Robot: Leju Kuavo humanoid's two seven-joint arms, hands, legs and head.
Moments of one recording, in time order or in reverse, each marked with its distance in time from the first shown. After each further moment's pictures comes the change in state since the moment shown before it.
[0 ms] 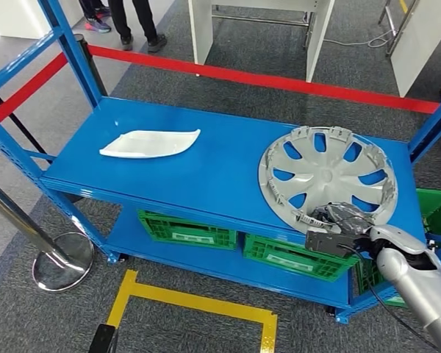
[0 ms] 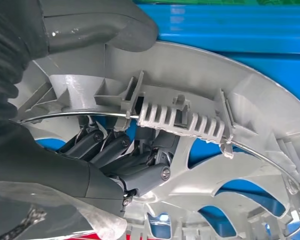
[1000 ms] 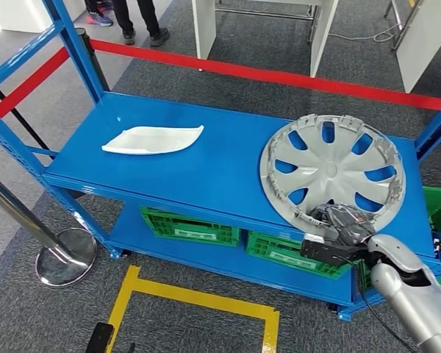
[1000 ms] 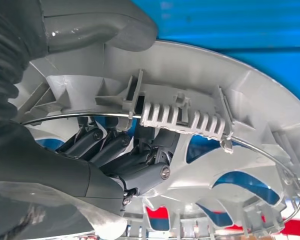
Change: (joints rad) left arm -0.001 0.011 0.006 0.000 -0.016 0.025 -0.004; right arm 0.108 0.050 -0.081 -0.098 0.106 -0.190 -0.026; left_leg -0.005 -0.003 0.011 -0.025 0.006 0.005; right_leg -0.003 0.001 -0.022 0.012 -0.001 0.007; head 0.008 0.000
